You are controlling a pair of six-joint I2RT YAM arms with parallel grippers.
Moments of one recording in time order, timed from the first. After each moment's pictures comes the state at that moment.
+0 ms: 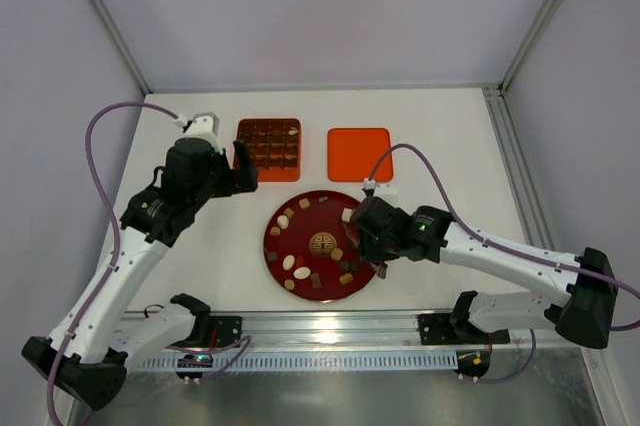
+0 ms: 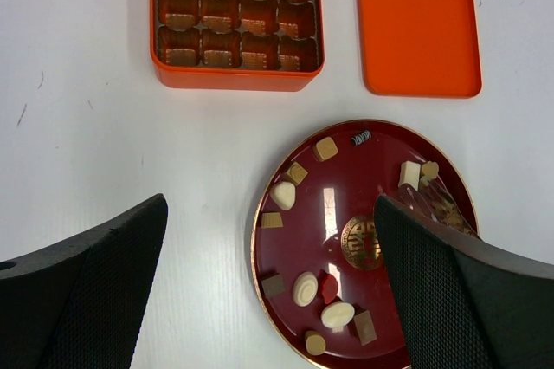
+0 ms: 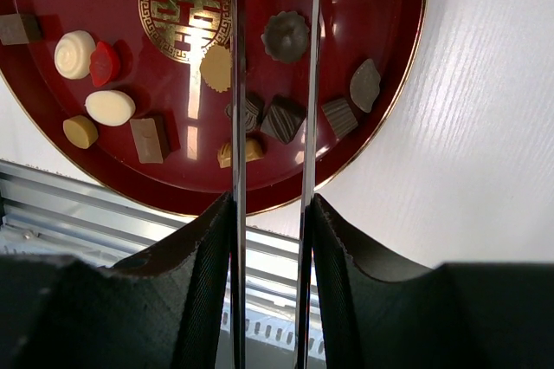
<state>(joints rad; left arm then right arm) -0.45 0.96 1.12 -0.71 -0.19 -0.42 1.03 1.18 0.94 -0.85 0.25 0.86</state>
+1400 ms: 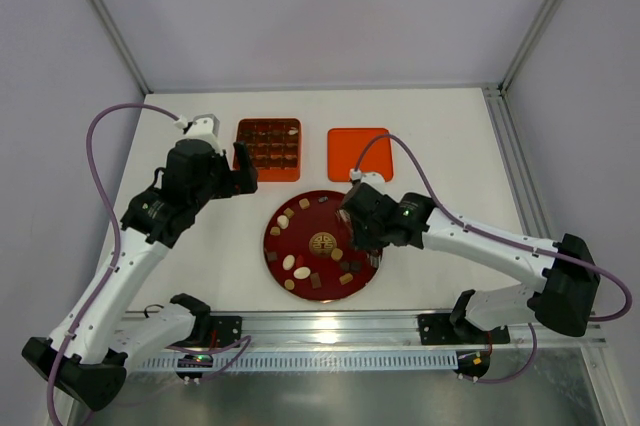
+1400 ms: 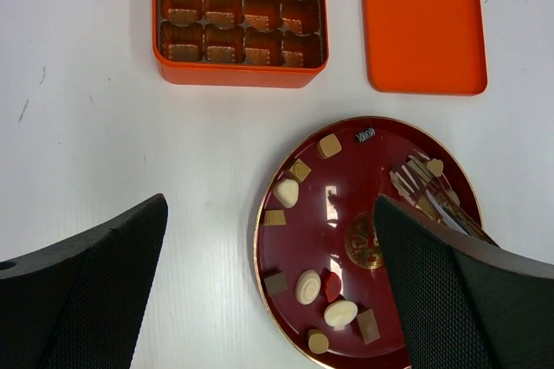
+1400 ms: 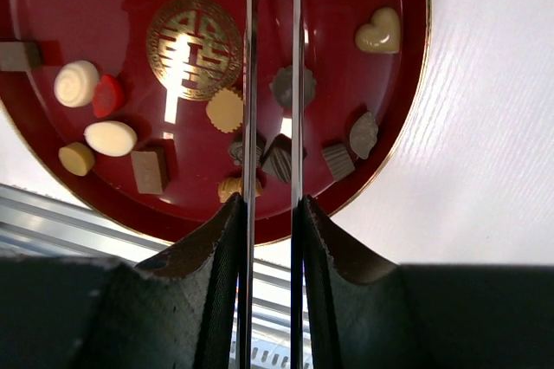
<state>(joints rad) -0.45 0.95 1.10 -0.71 -0.19 -0.42 0.98 1.31 1.02 -0.82 0.25 0.73</state>
